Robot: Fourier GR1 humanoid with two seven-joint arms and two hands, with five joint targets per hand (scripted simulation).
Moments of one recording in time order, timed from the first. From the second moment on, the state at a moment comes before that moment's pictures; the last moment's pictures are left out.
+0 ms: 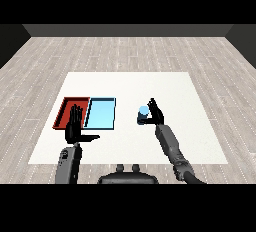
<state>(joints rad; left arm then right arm) 0.02 0.04 0.07 -1.62 0.16 -0.09 -0.43 -0.55 -0.01 -0.11 -0.66 -0.22 0.14 -0.47</state>
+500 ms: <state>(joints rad) 0.03 0.04 0.07 -1.61 0.16 -0.09 -0.44 -0.65 0.00 -0.06 -0.47 -0.27 0.11 -0.56</state>
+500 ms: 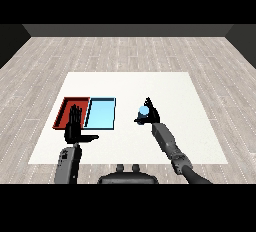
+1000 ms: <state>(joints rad) 0.02 0.04 0.08 -1.59 0.17 -0.10 -0.45 -0.74 0.00 -0.04 -0.36 -0.32 0.10 -0.59</state>
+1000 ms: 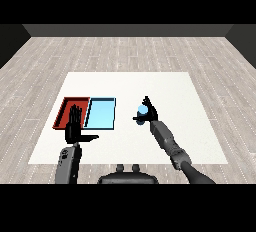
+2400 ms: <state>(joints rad) -0.07 0.01 -0.02 -1.47 0.09 -0.04 -0.43 -0.69 -0.02 0.09 -0.68 -0.26 -0.12 -0.47</state>
